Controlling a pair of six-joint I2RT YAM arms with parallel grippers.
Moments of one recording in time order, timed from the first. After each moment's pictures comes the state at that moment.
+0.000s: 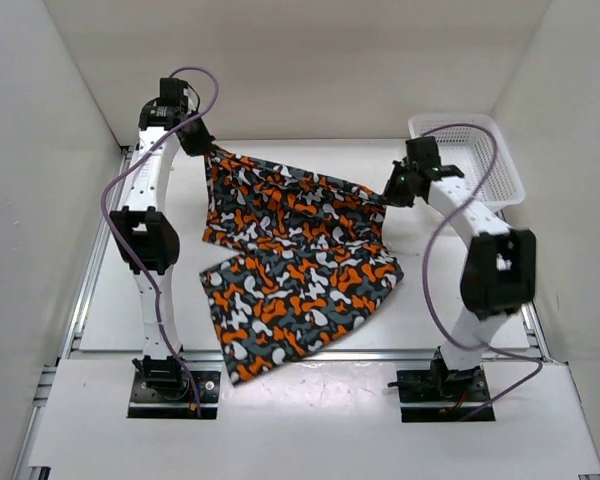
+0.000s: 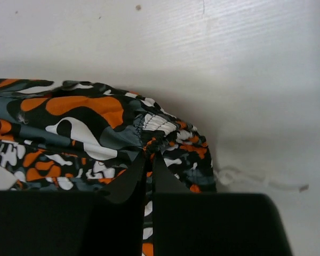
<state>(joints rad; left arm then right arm) -0.05 2.22 2.39 -1.01 0.09 -0.49 0.19 1.71 1.39 -0.55 -0.12 0.49</state>
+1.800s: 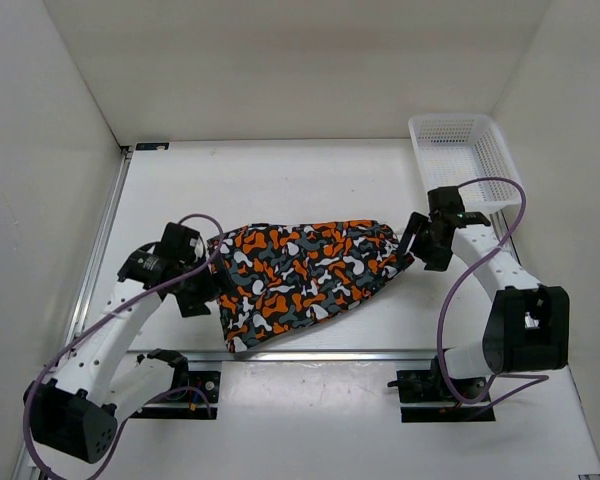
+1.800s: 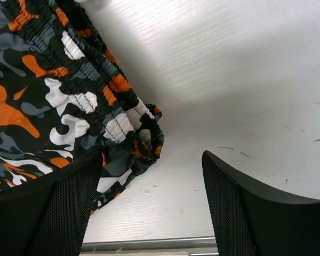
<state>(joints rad) -0.32 0.95 0.84 -1.08 0.21 -0.72 0.12 1.40 0.97 -0.73 -0.01 0.49</state>
